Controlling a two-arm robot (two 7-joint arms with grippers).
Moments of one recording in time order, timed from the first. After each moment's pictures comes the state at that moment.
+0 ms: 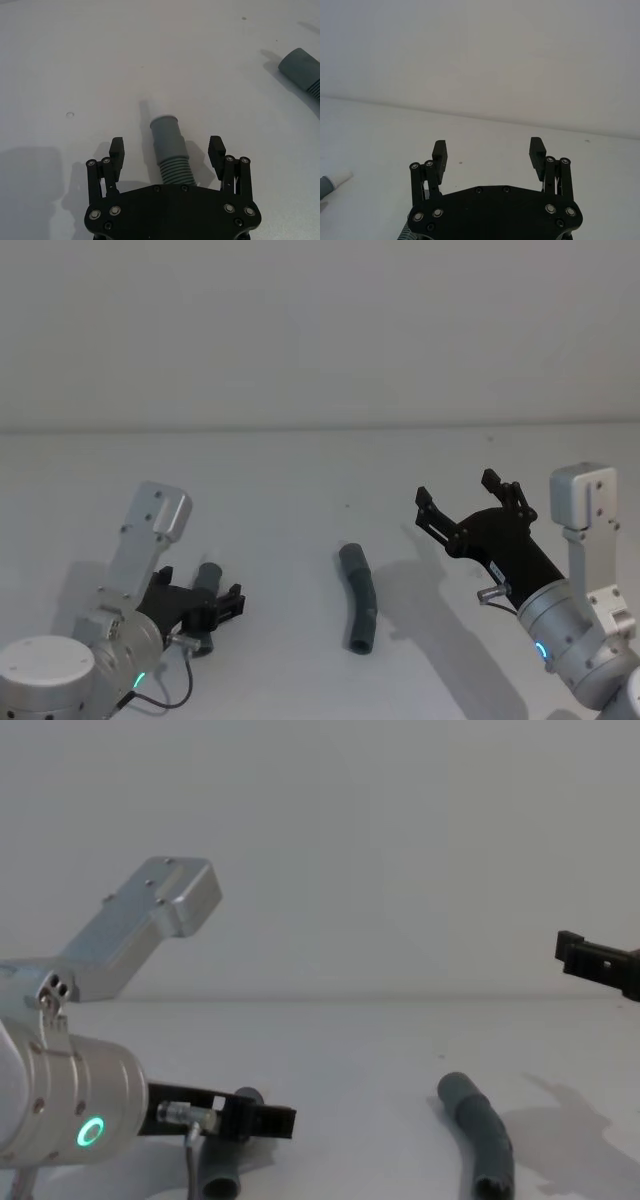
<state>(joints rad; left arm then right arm) -0.12 0.21 0.37 -1.80 -0.24 0.72 0.03 -0.01 0.34 -0.23 -1.77 0.29 0.03 0.07</state>
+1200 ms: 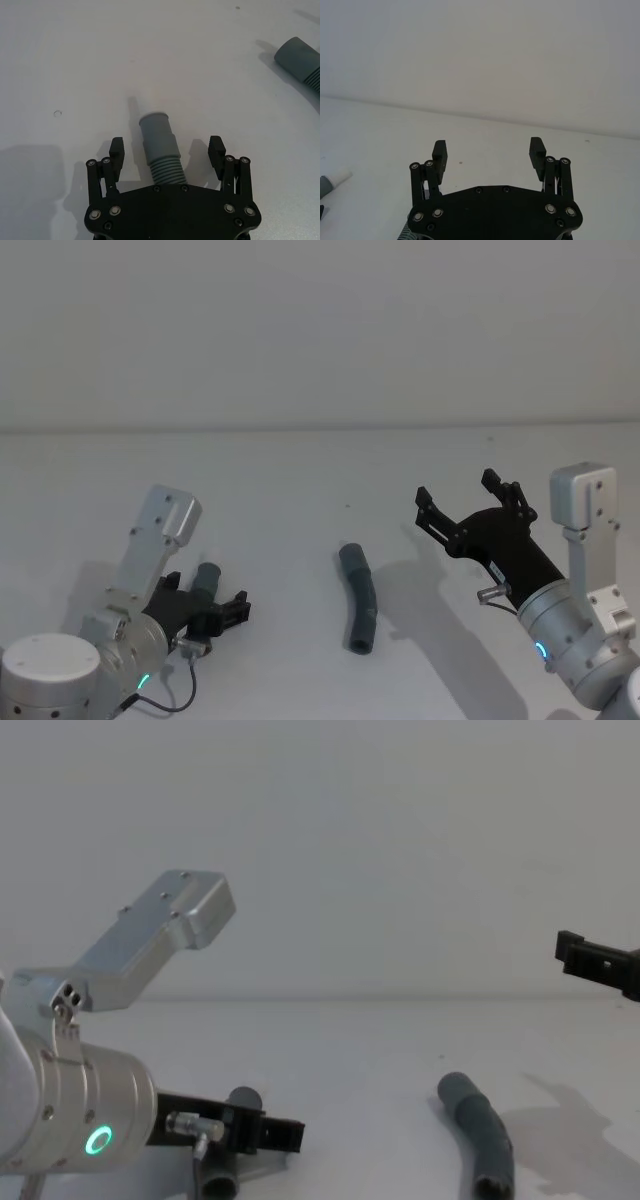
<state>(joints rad) -0.13 0.21 0.38 -1.78 -0.22 0.73 -0.01 -0.01 0.34 -0.23 -1.77 0.29 0.03 0.07</state>
